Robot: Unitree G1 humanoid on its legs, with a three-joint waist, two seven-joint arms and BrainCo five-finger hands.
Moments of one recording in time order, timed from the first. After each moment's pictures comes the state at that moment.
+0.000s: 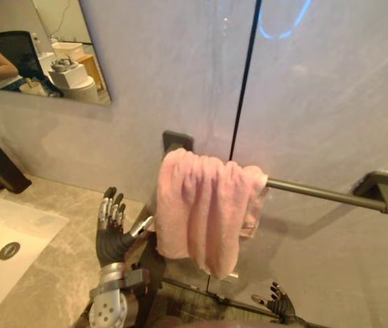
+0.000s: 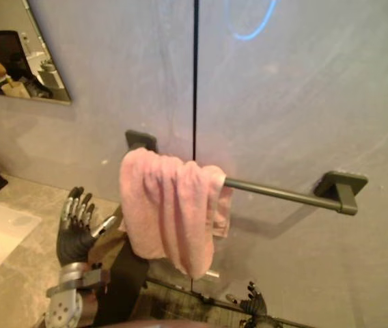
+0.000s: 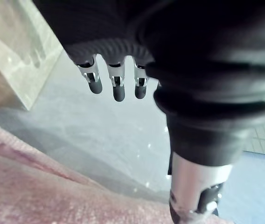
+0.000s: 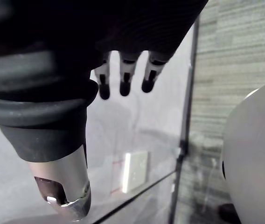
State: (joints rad) left arm 0.53 -0.04 -0.04 -0.44 -0.14 -0.24 0.13; right arm 0.20 -0.05 0.01 0.87 0.12 -0.13 -0.08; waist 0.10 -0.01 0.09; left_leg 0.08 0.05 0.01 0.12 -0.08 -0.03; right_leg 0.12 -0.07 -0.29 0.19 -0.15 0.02
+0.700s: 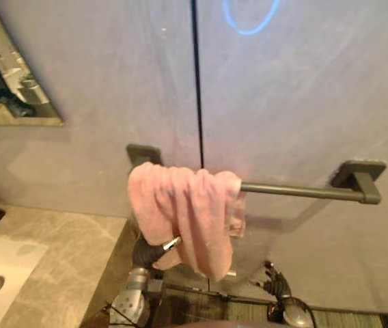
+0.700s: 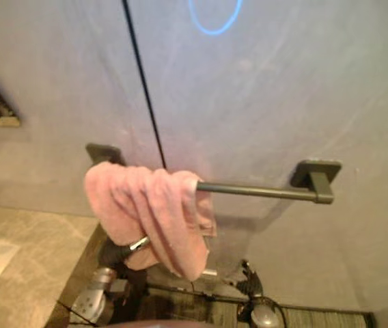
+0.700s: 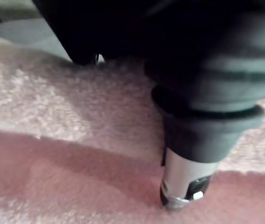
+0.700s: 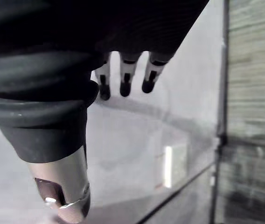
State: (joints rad) left arm 0.43 0.10 -0.17 -0.10 -0.12 -0.21 0.03; right arm 0.22 -0.09 0.06 0.62 0.12 -0.13 -0.06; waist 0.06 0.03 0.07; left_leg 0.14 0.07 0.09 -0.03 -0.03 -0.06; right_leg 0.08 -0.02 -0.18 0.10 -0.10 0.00
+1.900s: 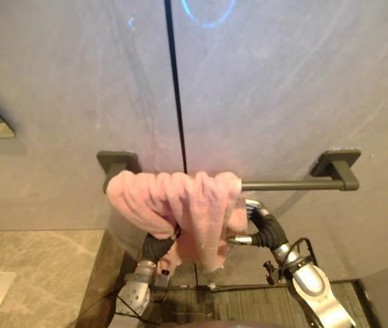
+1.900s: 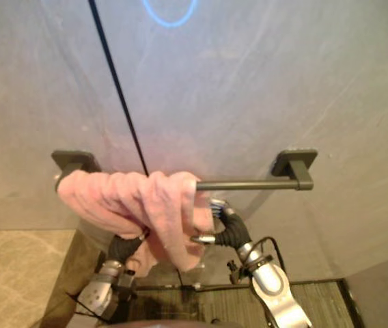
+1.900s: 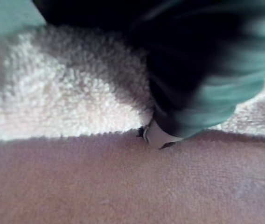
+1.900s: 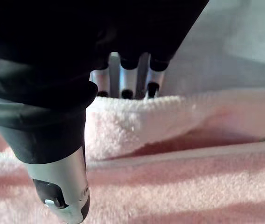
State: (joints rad) left arm 0.35 0.15 -0.24 -0.09 -0.11 -0.22 0.03; right arm 0.21 -0.38 0.36 -0.25 0.15 -0.24 0.11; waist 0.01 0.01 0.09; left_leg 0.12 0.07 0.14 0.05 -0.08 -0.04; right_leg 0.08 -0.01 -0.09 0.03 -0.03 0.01
